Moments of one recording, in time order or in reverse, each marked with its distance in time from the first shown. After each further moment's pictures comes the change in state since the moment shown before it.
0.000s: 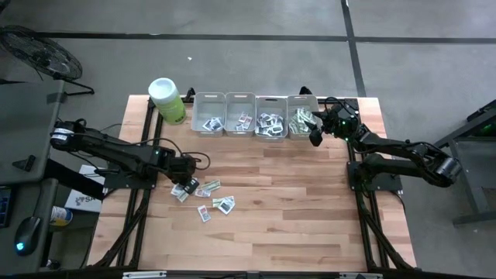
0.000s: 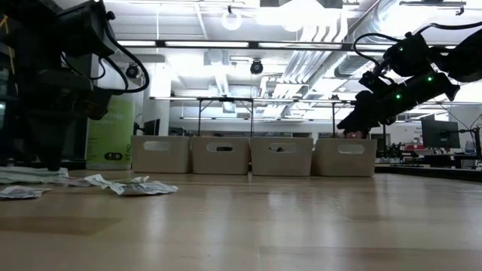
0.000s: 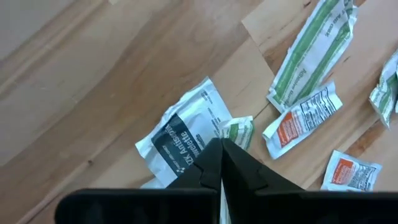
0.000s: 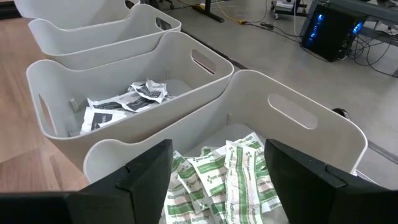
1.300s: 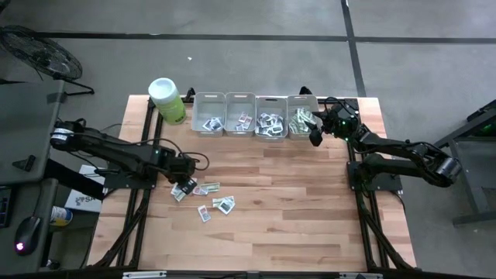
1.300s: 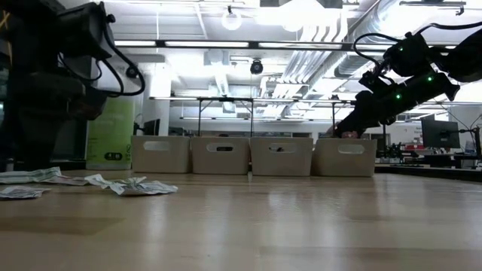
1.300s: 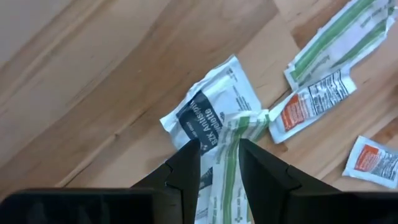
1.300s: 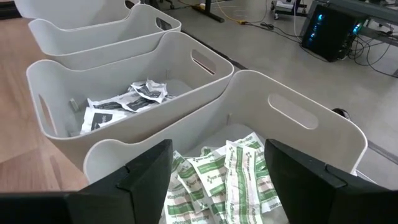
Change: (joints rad) left arm 0.000 -0.001 0.025 -0.108 0.014 0.003; right arm 0.000 0.000 0.000 0.000 0.000 0.000
